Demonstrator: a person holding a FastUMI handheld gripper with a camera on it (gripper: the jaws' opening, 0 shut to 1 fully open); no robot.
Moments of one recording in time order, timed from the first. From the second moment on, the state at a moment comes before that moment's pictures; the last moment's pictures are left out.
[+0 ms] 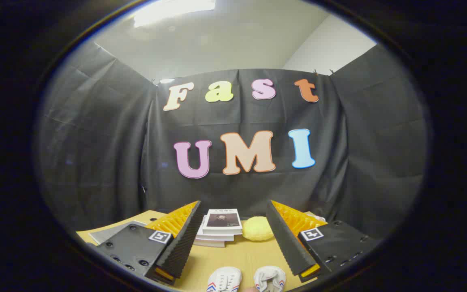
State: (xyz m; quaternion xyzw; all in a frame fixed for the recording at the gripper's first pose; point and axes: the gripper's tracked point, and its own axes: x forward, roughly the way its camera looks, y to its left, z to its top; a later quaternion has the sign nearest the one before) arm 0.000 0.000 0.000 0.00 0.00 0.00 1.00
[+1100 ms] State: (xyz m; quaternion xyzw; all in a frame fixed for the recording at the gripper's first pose) arm 0.015 0.023 -0.026 0.02 0.04 0.04 1.00
